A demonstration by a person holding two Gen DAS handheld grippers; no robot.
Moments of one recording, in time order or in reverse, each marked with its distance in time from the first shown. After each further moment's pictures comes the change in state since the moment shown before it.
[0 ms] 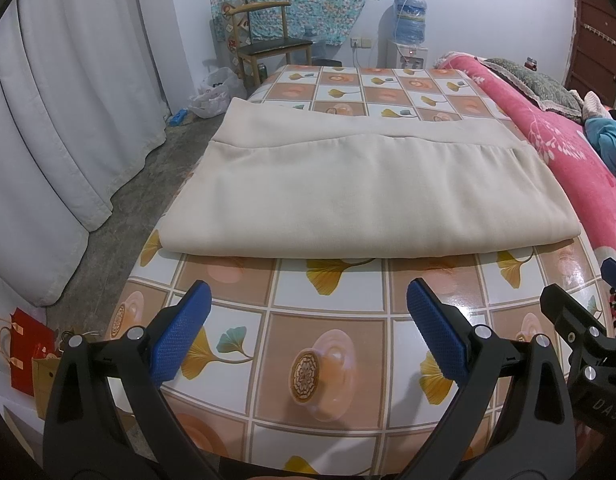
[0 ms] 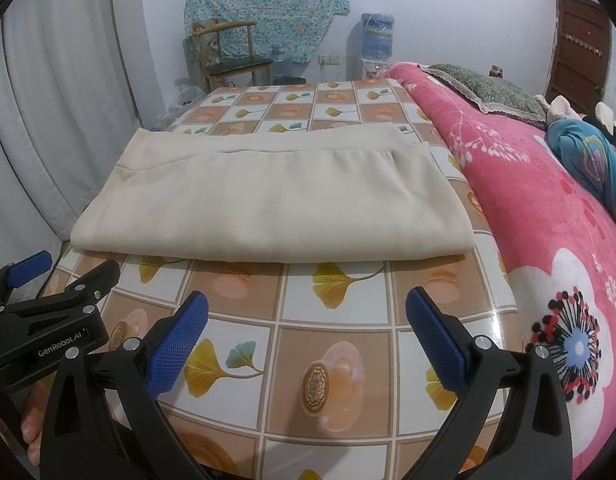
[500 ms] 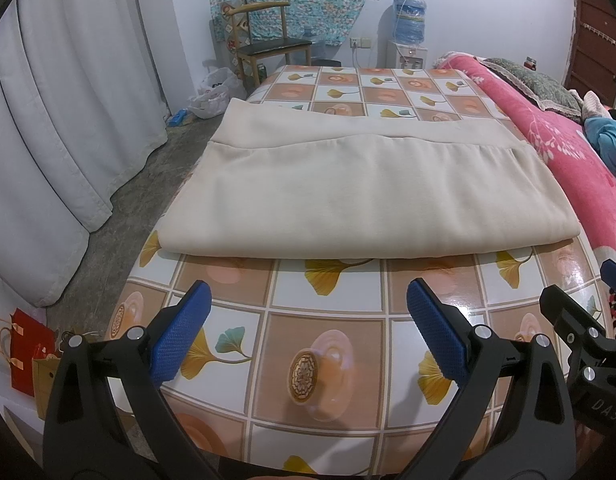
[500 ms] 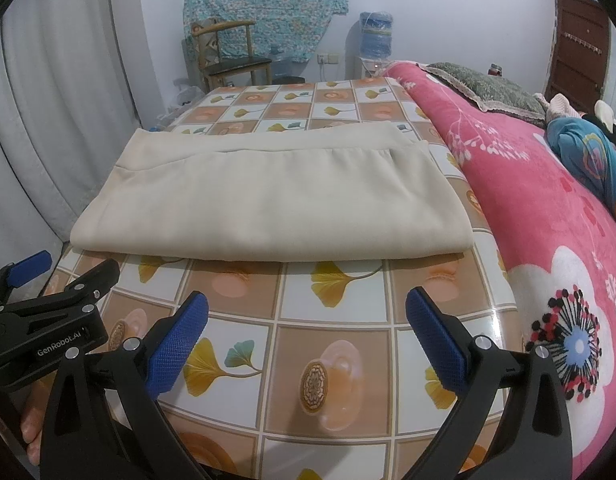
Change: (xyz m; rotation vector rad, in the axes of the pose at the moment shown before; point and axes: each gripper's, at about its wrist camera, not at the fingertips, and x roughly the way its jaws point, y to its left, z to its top) left arm -0.001 -0.002 0.000 0.000 0.000 0.001; right arm 0.000 -0.001 -0.001 0.000 0.001 0.001
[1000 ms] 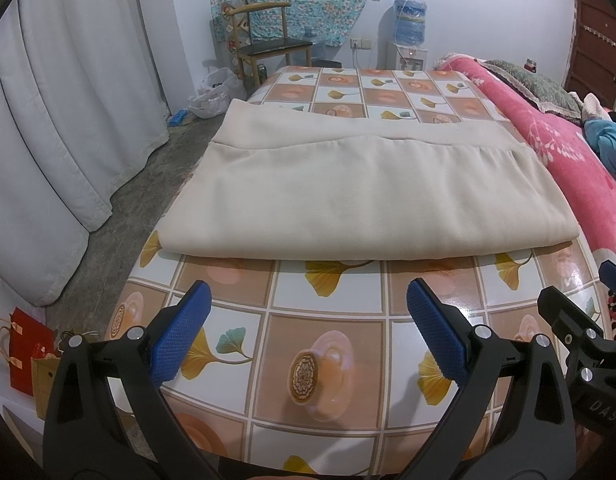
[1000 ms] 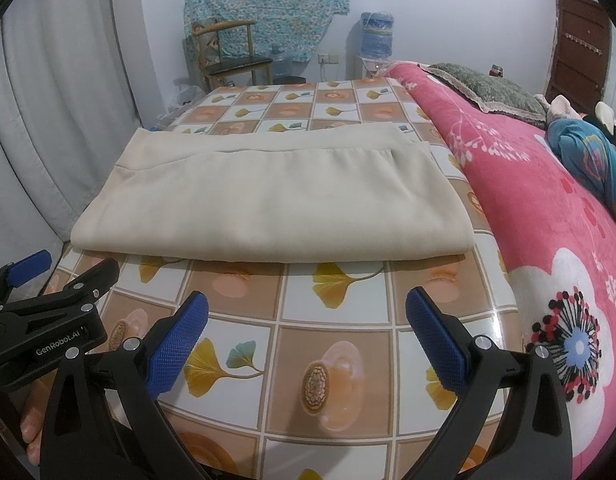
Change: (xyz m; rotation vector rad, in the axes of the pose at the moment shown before) left arm 0.000 0.000 0.000 0.000 -0.001 0.000; right arm 0.000 0.001 0.001 0.000 0.000 0.000
